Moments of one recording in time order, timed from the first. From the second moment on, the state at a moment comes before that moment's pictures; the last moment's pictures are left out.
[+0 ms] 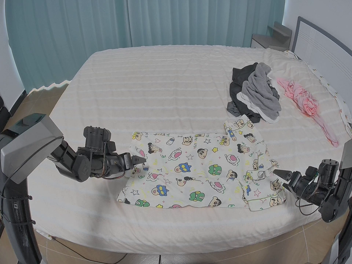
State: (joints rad) left arm -0.21 2.23 -1.05 -0.53 -0.27 -0.41; right arm -0.06 2.12 -0.15 -1.55 0.39 0.73
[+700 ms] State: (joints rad) left arm -0.24 2.26 -1.00 -0.52 -0.29 -0.34; right arm -0.05 2.13 -0.14 -1.55 0.39 0.73
